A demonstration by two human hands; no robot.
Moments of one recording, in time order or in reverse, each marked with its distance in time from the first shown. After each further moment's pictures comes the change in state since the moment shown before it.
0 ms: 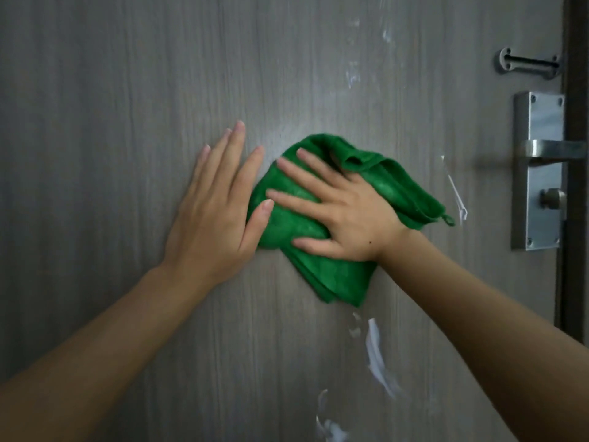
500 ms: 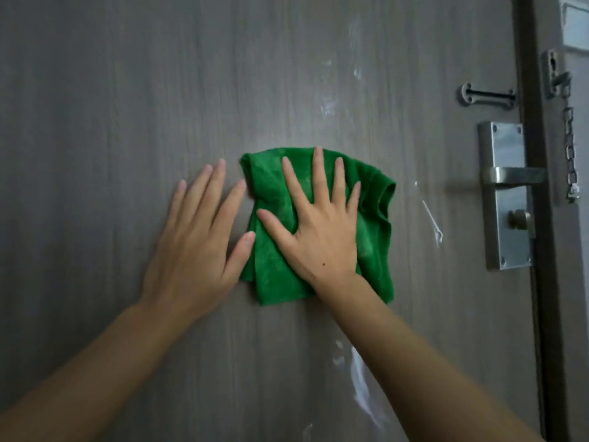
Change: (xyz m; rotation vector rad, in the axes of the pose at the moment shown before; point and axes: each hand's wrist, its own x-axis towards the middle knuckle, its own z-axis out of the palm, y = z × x) left_hand 0.003 0.003 0.000 0.079 -0.051 -0.042; right_hand 0.027 -0.037 0.007 0.054 0.102 0.837
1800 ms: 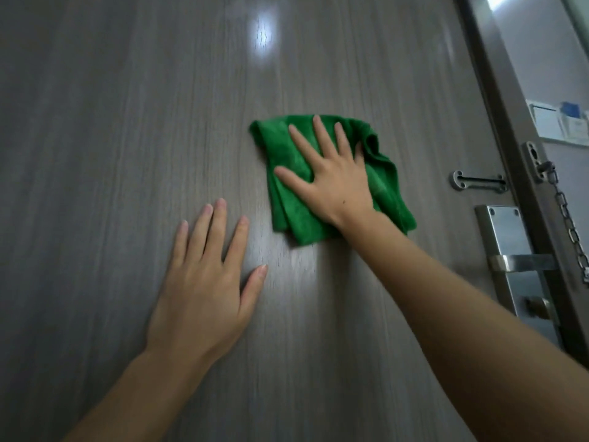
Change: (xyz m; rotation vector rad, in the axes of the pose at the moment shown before) left_hand 0.061 -0.003 0.013 0.202 -0.006 -0.111; right_hand 0.180 0.043 -0.021 -0.039 -0.025 -0.133
